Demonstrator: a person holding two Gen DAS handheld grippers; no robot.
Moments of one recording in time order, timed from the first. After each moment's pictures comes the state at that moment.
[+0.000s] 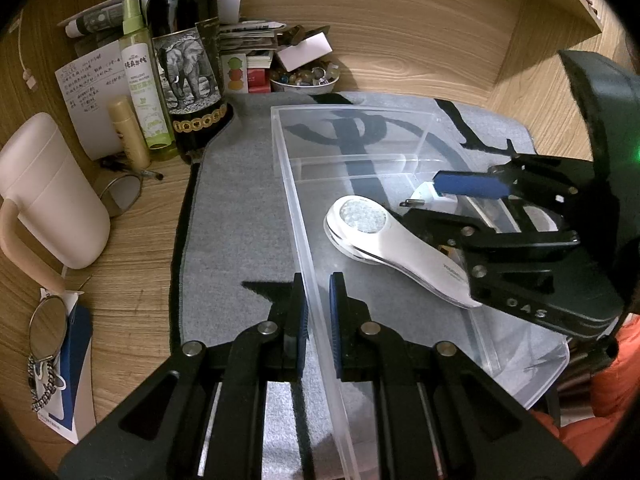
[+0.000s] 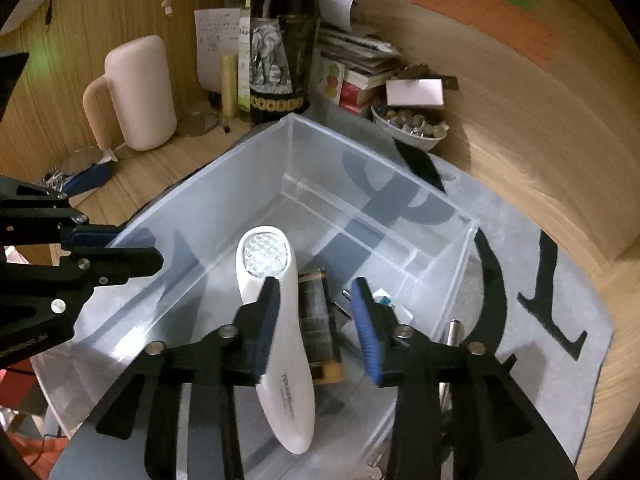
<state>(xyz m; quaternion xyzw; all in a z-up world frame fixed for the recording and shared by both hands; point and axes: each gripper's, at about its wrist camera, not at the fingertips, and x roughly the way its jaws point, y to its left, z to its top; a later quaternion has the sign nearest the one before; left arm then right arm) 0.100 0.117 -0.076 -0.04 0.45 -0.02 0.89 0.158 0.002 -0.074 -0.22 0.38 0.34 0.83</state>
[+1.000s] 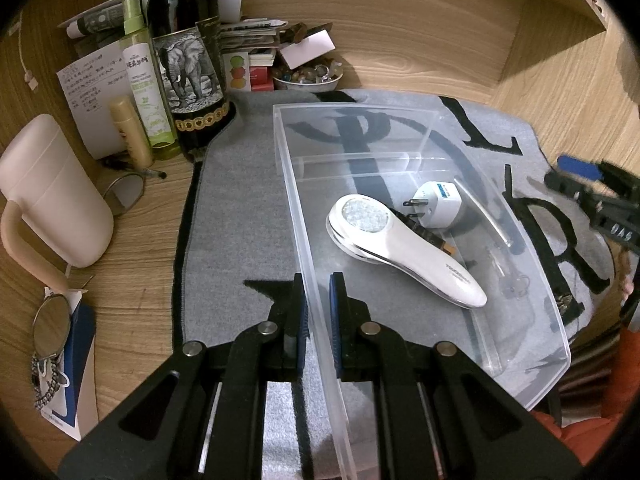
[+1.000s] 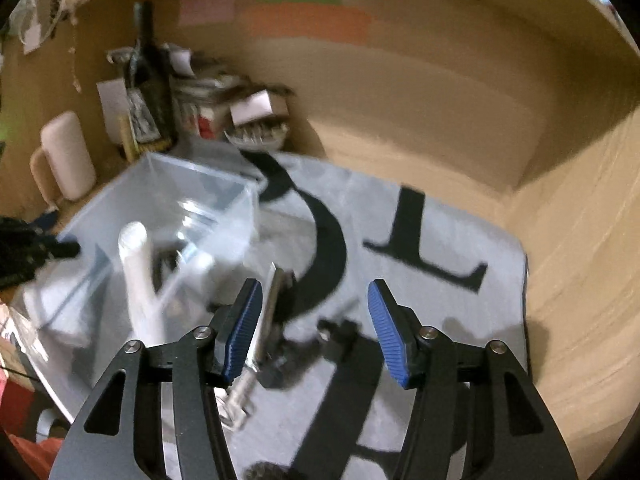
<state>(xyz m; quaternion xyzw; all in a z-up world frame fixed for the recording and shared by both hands) 0.098 0.117 -0.077 -0.03 0.45 -0.01 0.89 0.169 -0.134 -0.043 -0.15 0.36 0.21 0.89</state>
